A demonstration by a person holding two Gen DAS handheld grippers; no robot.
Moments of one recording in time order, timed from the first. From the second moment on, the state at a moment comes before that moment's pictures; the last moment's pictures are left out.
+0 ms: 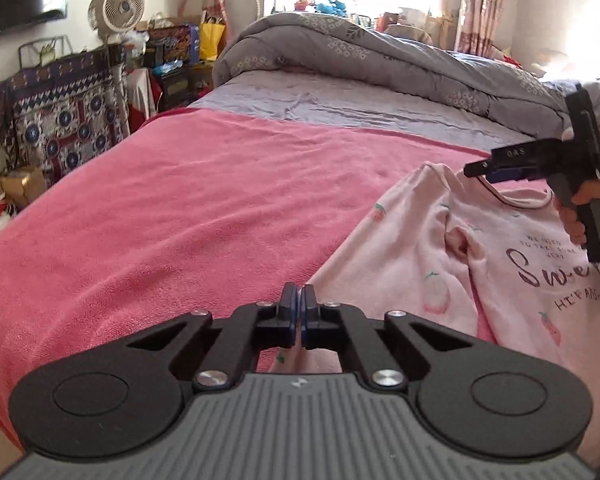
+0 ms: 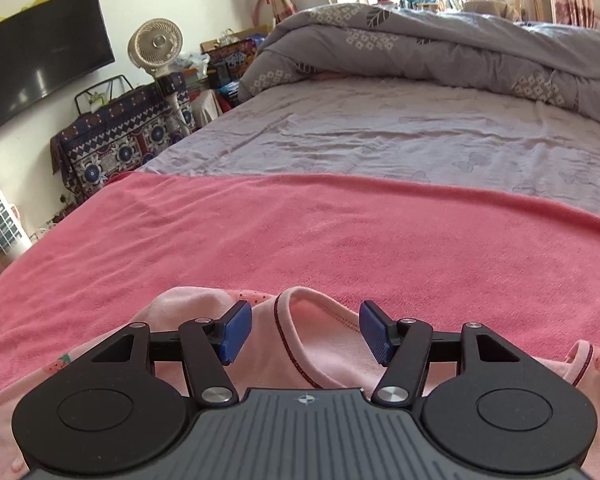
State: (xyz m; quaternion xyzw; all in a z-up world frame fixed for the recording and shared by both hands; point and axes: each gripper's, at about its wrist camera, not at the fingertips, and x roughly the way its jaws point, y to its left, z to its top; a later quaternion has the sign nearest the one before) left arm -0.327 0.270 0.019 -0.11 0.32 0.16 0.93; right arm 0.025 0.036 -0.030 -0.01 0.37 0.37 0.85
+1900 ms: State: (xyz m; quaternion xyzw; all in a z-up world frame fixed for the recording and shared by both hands) left arm -0.335 0.362 0.059 -0.22 0.28 0.14 0.93; right arm 0.044 0.047 -0.024 0.08 0.34 0.39 0.85
